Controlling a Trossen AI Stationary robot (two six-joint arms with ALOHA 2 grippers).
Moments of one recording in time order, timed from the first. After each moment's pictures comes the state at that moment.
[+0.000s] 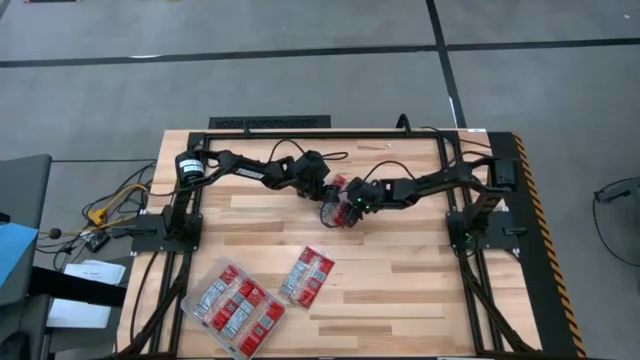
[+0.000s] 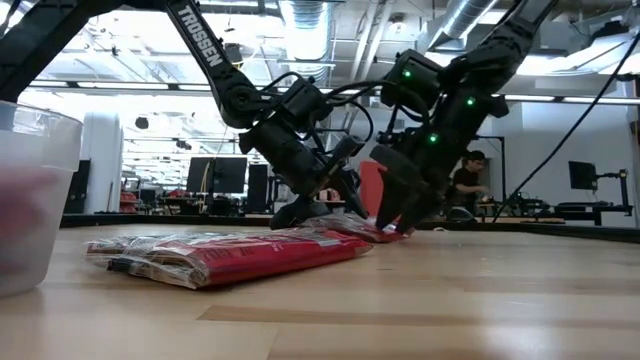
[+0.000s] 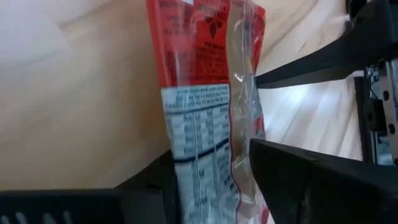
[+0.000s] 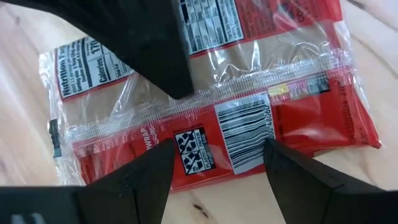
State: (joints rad) left arm 0.33 2.09 1.14 0.26 0.36 -0.94; right arm -0.15 1.74 0.81 -0.04 0.14 0.58
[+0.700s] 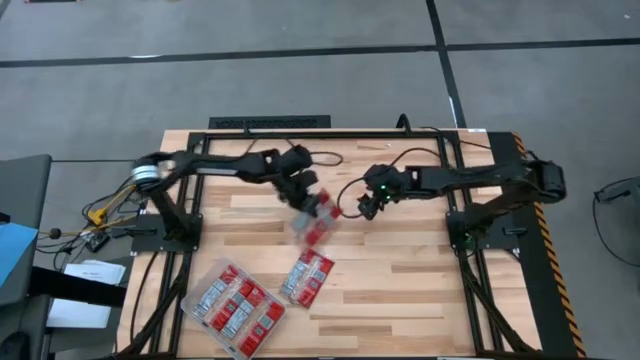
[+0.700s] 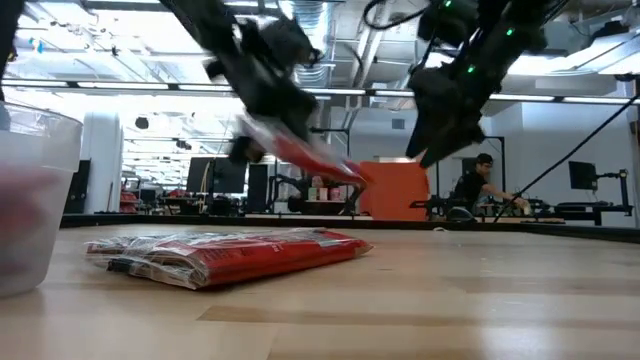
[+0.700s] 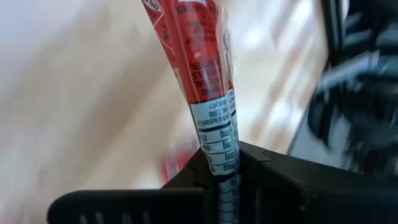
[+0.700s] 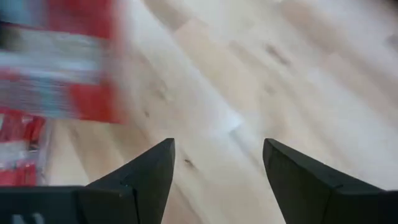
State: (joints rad) left arm 0.30 1.70 1.13 -0.29 0.57 -0.76; right arm -0.17 1.34 0.82 -0.36 0.17 0.46
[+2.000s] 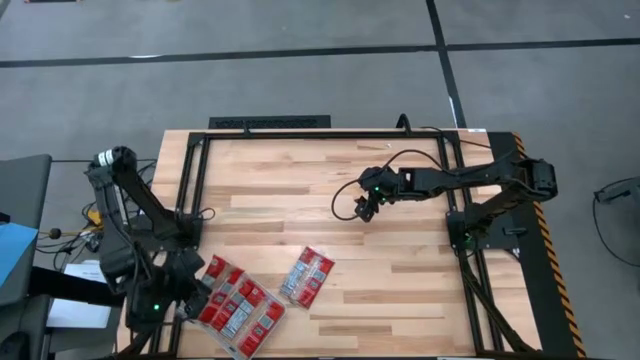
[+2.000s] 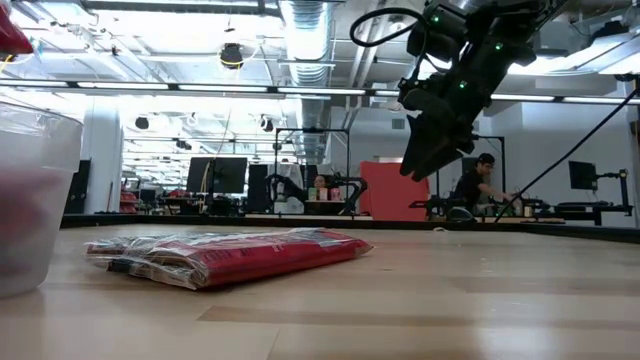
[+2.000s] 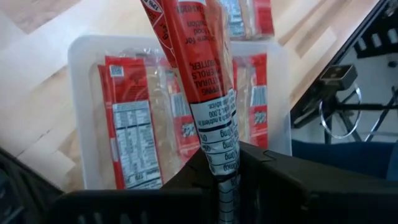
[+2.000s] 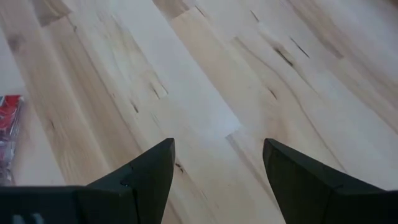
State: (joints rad) left arm -1.17 1.20 1.11 -1.06 -0.50 -1.96; right arm -0.17 1.43 0.82 -0.30 0.18 0.38
